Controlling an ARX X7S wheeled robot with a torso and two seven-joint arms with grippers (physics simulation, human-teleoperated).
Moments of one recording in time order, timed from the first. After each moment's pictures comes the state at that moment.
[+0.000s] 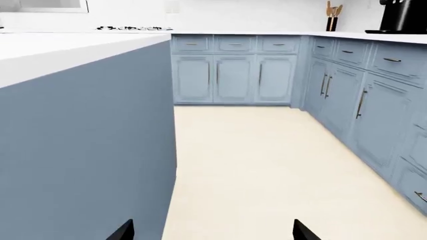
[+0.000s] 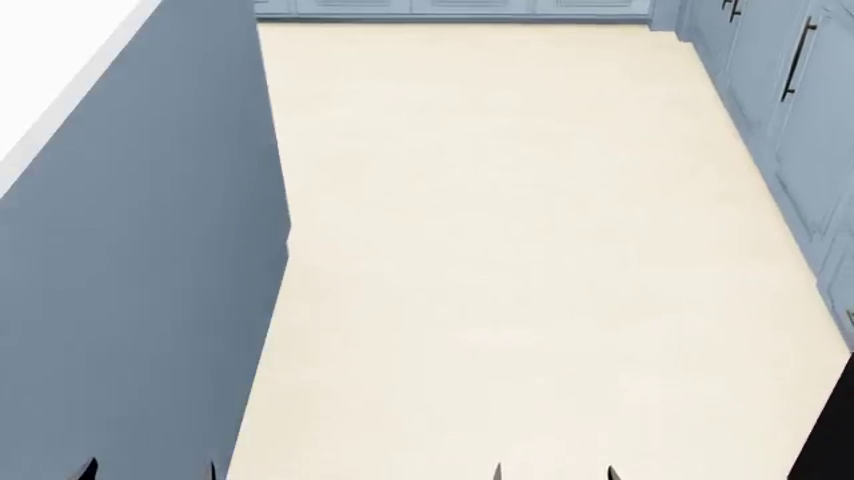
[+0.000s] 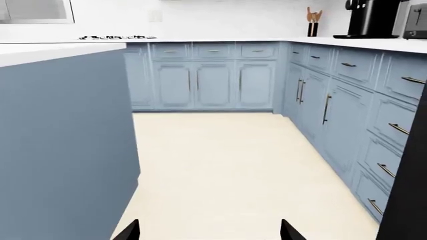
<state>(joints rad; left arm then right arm) 0.00 -0.07 0.07 -0.01 -0.08 -0.03 -0.07 0.00 0.07 -0.08 0.00 0.08 0.01 0.06</state>
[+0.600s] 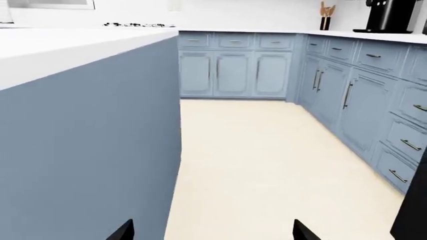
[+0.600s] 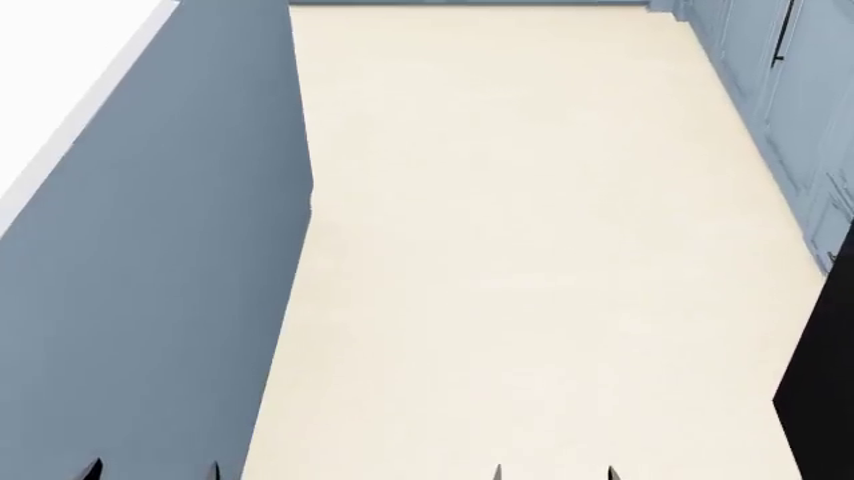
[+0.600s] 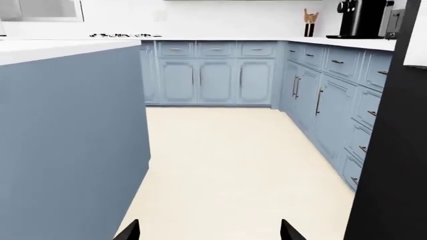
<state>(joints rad) -0.01 -0.10 0.11 0.00 -0.12 -0.03 -0.10 0.01 0.10 -0.12 0.00 0.10 0.01 0.11</state>
